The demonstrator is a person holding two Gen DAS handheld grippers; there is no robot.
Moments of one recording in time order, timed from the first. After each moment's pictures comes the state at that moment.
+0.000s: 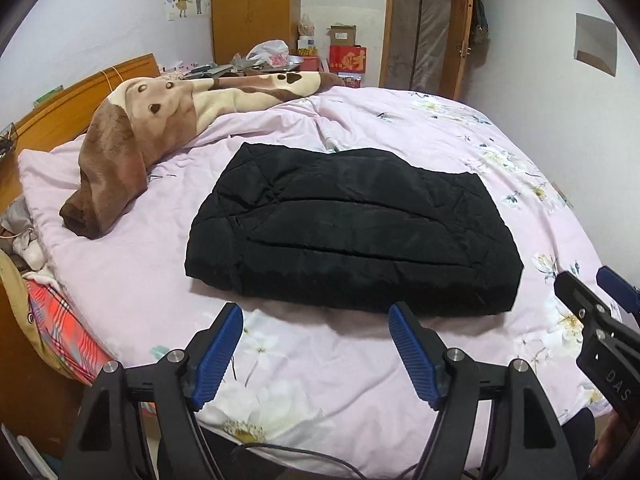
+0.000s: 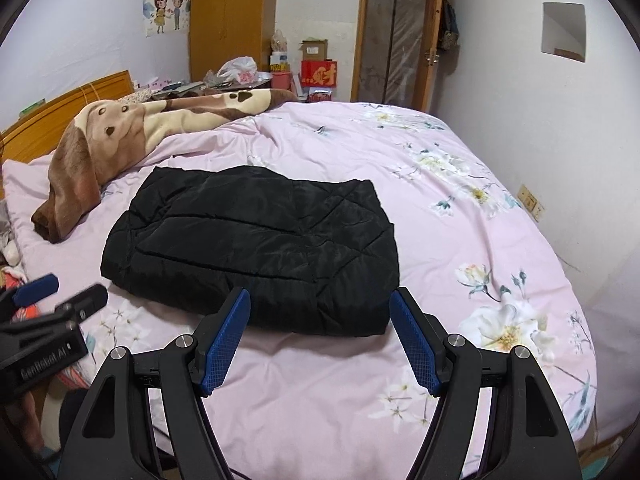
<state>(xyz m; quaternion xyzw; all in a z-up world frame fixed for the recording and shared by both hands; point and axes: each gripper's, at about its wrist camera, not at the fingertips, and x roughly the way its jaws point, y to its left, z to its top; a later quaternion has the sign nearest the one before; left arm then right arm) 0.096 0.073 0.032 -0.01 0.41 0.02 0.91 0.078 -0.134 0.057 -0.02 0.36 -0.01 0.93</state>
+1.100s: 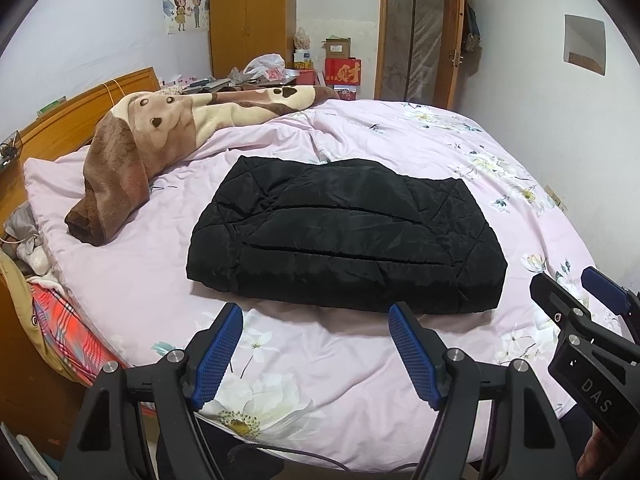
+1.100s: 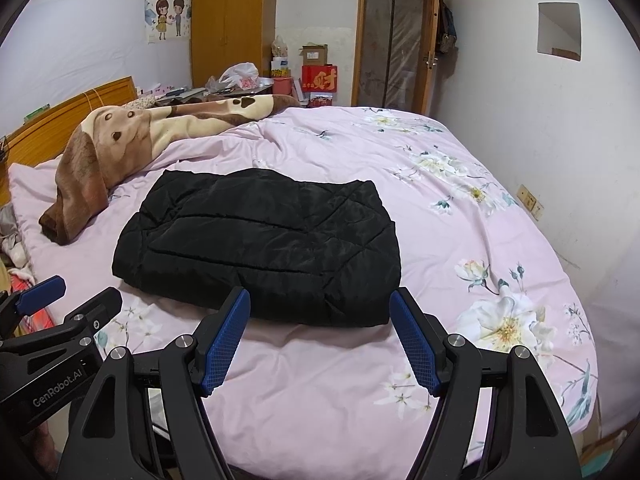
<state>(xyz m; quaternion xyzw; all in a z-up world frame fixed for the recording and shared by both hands) 0.069 0.060 0.044 -0.01 0.38 0.02 0.92 0.058 -0.131 0.062 -0.02 0.35 -0.01 0.94</state>
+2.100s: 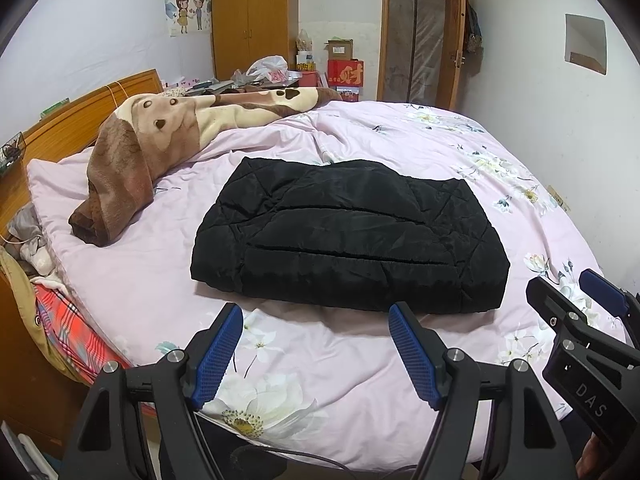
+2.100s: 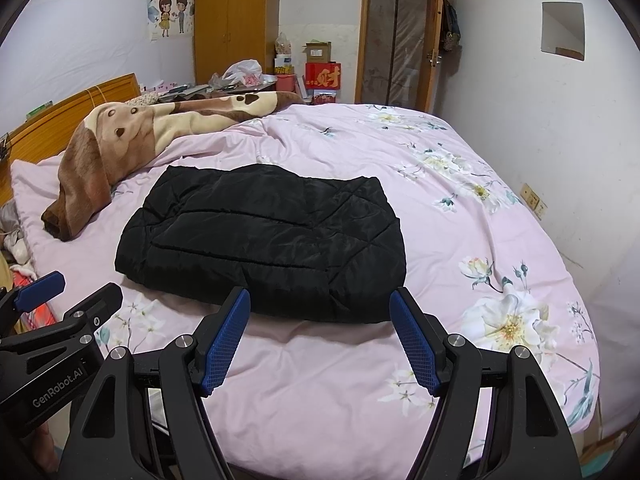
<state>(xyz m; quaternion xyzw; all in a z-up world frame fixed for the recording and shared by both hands) 0.066 0.060 0.046 0.00 0.38 0.02 0.92 0.056 -0.126 0.060 -0.02 0.35 0.00 0.94</state>
